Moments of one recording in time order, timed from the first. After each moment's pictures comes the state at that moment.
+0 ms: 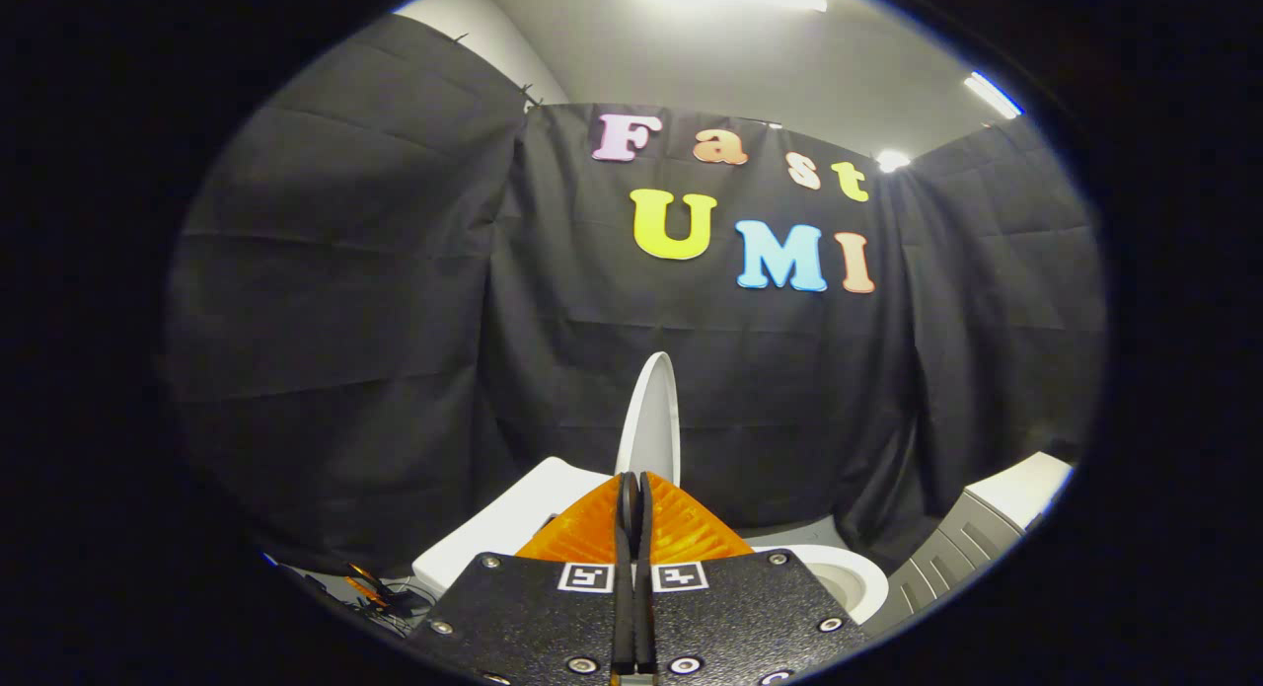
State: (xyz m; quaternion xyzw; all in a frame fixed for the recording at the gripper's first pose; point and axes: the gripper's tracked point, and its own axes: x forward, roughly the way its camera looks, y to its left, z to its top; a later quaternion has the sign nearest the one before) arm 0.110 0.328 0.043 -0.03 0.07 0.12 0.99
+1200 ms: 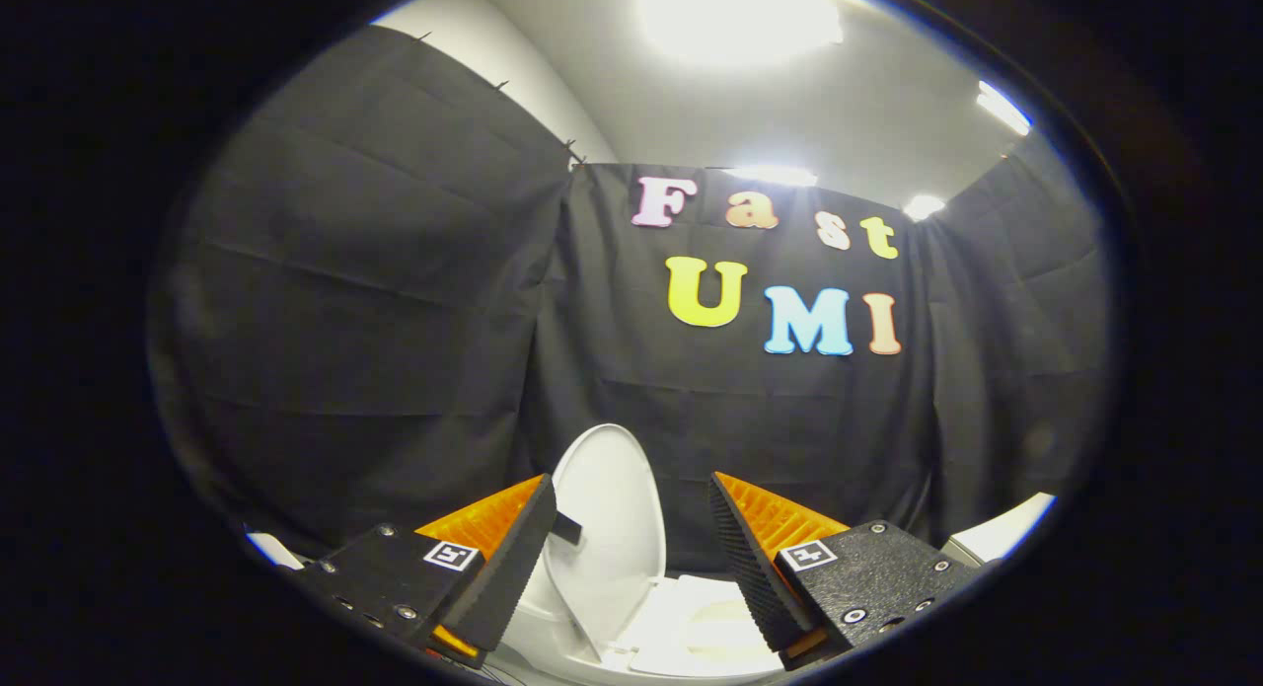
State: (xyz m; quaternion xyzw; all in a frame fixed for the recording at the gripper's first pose) arm 0.035 0.240 0.112 -0.02 -0.02 0.16 0.99
